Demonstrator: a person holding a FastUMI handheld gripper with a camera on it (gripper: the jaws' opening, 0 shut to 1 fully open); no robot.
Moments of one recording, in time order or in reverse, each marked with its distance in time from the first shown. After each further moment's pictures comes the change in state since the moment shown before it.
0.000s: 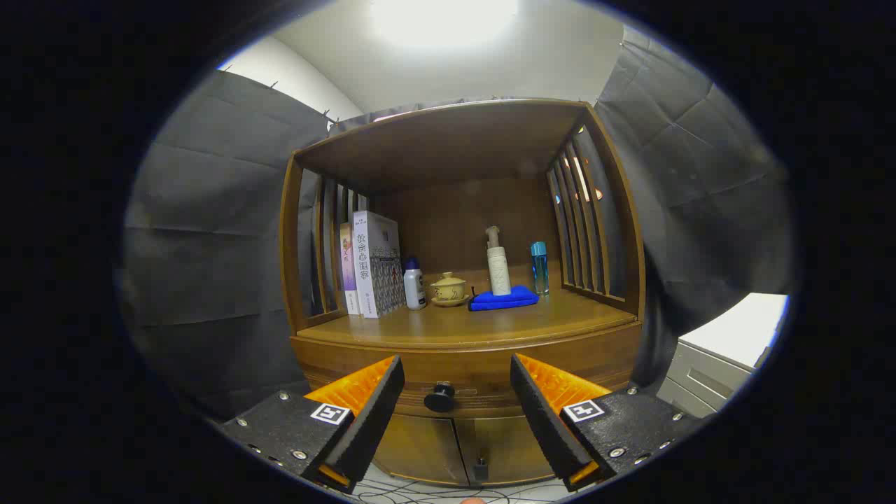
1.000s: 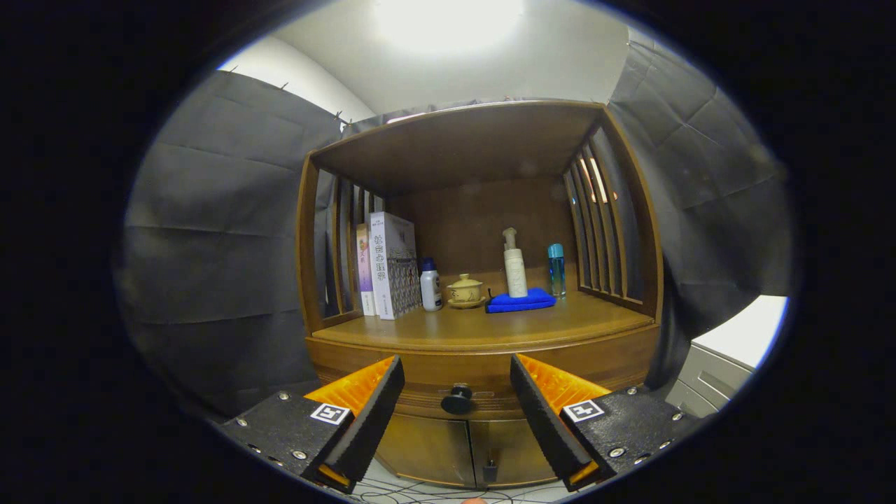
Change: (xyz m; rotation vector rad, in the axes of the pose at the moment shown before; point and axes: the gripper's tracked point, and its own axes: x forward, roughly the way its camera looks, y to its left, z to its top) arm -0.003 0.006 0.003 -0.011 -0.011 0.070
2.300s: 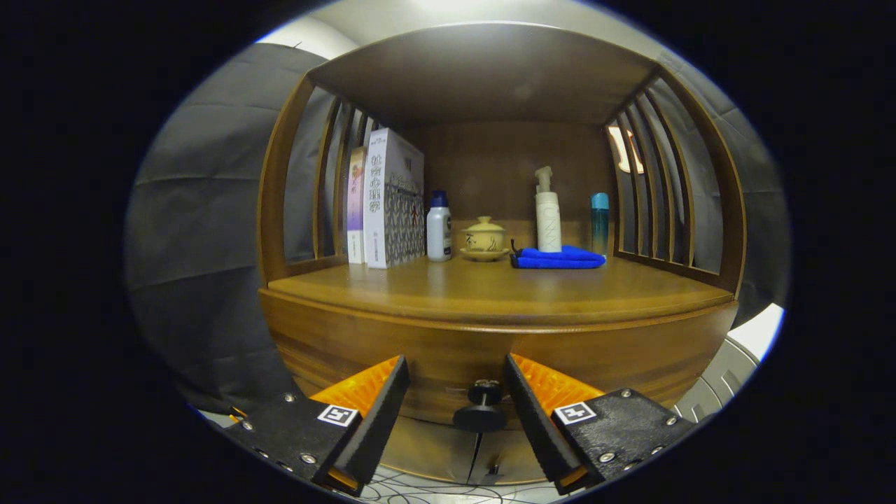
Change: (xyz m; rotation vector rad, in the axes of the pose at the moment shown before) arm 0.093 0.015 -0.088 -0.099 0.198 -0.007
